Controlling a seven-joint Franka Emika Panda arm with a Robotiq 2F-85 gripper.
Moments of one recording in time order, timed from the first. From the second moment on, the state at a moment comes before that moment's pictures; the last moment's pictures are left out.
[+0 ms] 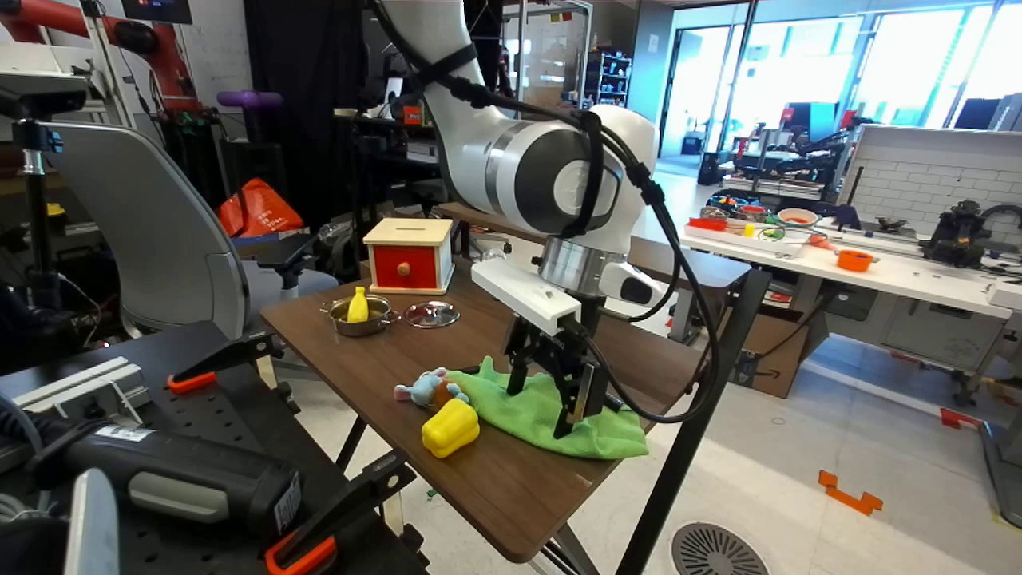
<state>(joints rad) -0.10 0.85 -0.07 -1.77 0.07 2.38 -0.03</state>
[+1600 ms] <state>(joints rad) 0.08 1.18 -0.06 -1.19 -0.02 2.09 0.11</state>
